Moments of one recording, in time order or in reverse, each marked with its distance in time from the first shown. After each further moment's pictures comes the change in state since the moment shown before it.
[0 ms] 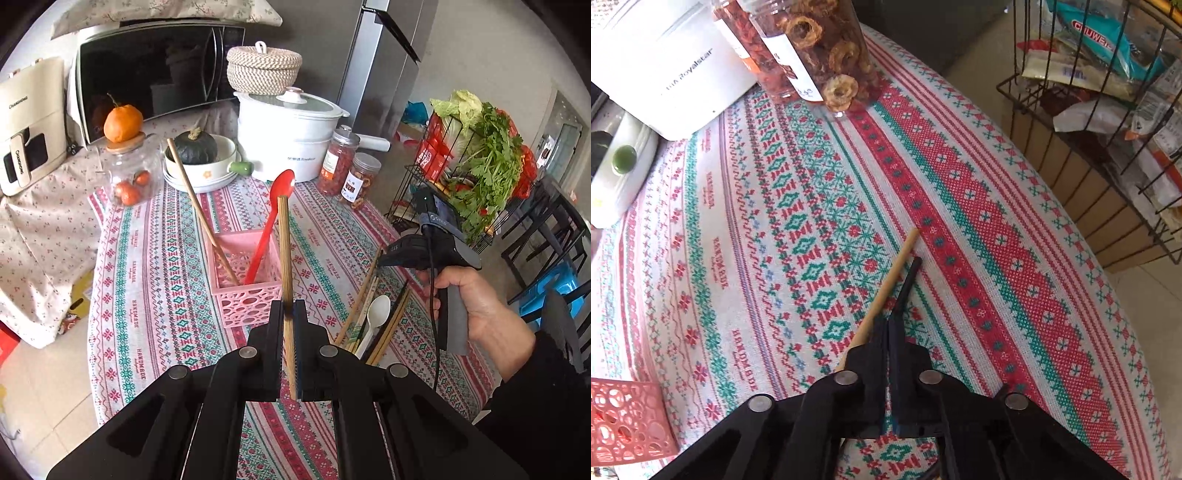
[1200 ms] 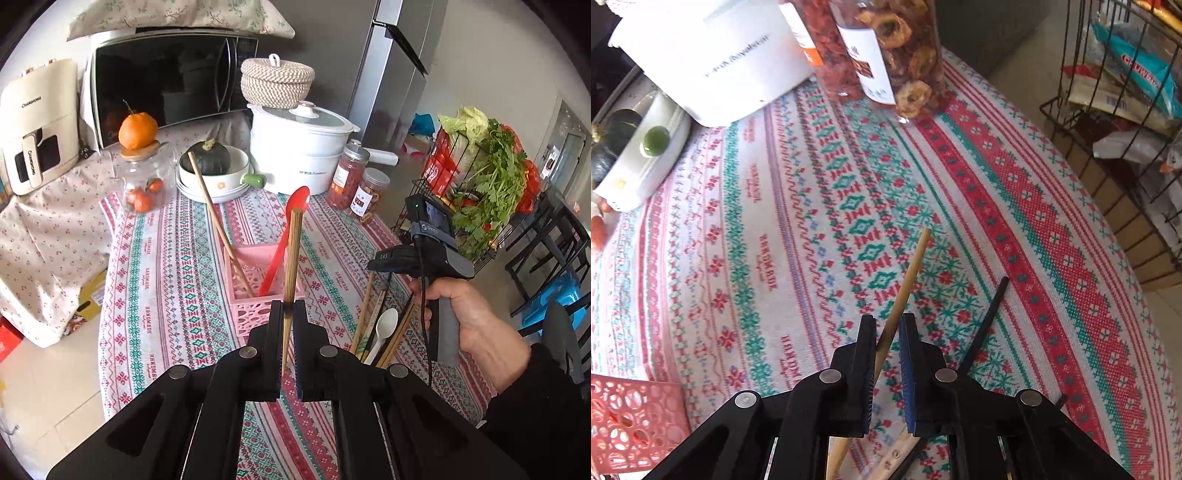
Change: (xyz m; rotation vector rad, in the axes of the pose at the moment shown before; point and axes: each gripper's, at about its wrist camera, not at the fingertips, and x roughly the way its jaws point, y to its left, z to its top) left arm -0.012 0.010 0.005 -0.022 -0.040 0.016; right arm -0.006 0.047 -0.005 -0.109 -0.044 0.023
